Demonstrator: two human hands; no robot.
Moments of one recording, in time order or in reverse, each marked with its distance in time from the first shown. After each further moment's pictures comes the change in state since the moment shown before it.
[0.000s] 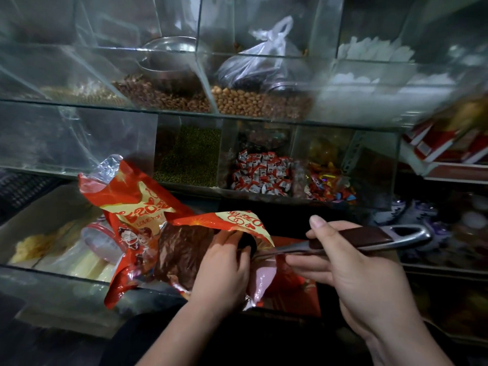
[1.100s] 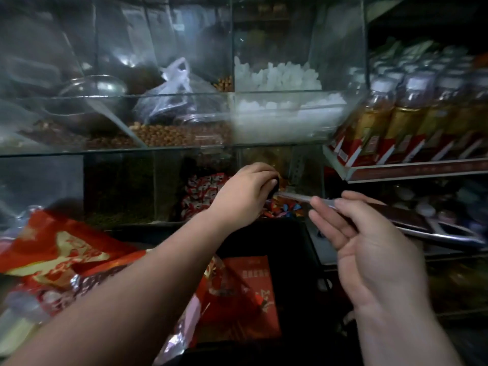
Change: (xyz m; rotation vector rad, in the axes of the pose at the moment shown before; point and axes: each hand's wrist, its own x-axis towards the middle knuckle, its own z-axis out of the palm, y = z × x) left_hand 0.157 0.151 0.018 0.050 -0.072 0.642; right_hand 0.050 -0.048 -0.080 0.525 0.278 -0.193
